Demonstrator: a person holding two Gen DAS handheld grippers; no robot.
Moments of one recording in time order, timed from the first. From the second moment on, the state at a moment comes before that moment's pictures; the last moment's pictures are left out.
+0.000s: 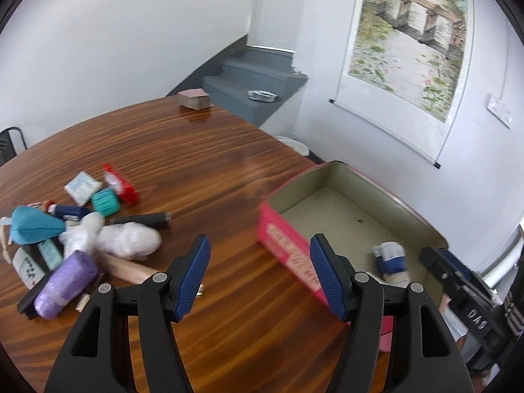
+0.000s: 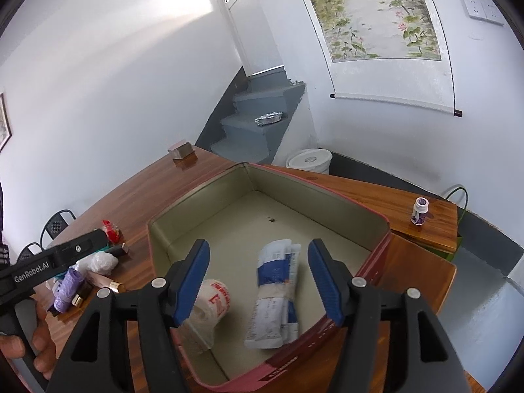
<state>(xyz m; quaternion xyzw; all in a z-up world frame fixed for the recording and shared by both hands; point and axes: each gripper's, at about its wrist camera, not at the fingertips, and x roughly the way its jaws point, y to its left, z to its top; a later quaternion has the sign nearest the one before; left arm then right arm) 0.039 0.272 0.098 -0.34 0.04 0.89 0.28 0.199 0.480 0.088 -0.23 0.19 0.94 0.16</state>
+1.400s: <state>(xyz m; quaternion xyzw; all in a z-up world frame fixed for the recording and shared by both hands) -0.035 0.028 0.033 -0.40 0.08 0.91 0.10 0.142 0.319 0.072 -0.32 0.10 0.94 0.00</state>
